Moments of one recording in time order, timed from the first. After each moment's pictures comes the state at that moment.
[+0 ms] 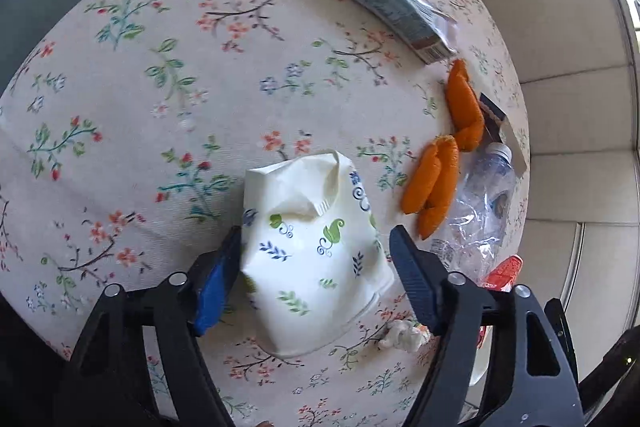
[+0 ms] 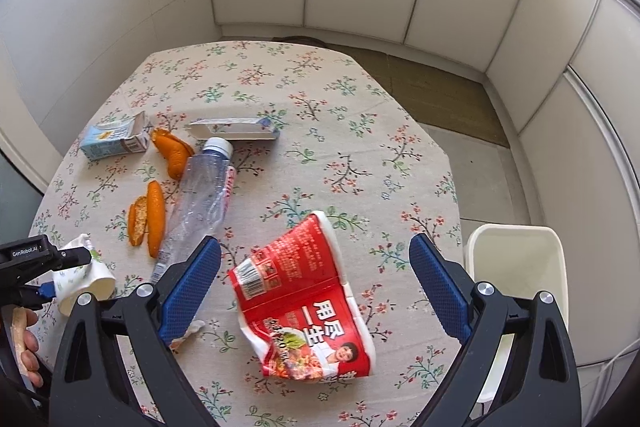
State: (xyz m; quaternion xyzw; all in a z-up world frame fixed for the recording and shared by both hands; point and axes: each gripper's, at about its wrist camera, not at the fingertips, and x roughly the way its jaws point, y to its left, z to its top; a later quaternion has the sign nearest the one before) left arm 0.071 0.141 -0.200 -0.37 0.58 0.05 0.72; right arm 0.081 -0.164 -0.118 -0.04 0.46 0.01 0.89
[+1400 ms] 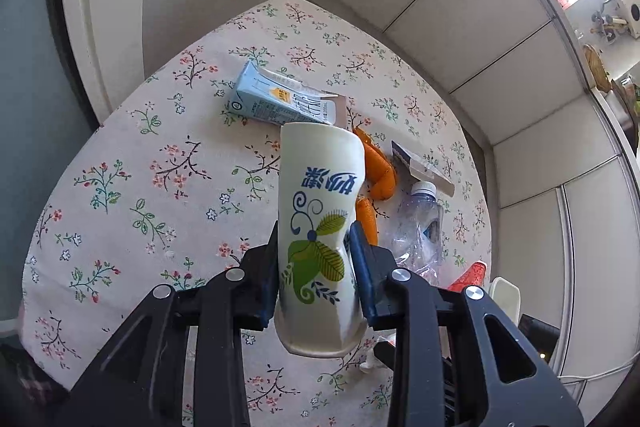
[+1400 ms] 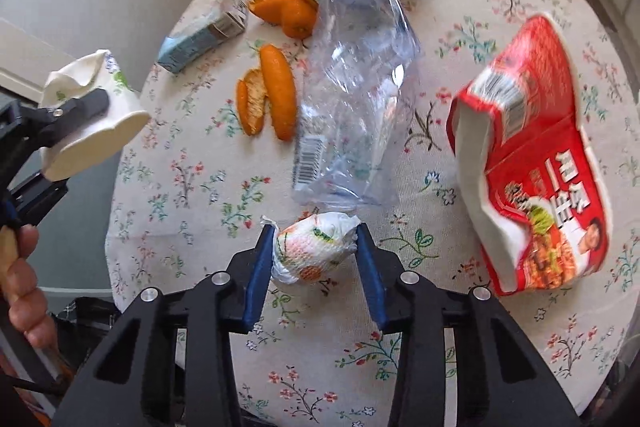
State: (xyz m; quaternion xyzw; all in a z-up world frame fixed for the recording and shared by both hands) left arm 0.076 0.147 -0.125 -0.28 0.48 -0.01 0.83; right arm 0.056 -0.087 -0.203 0.12 0.60 0.16 0.77
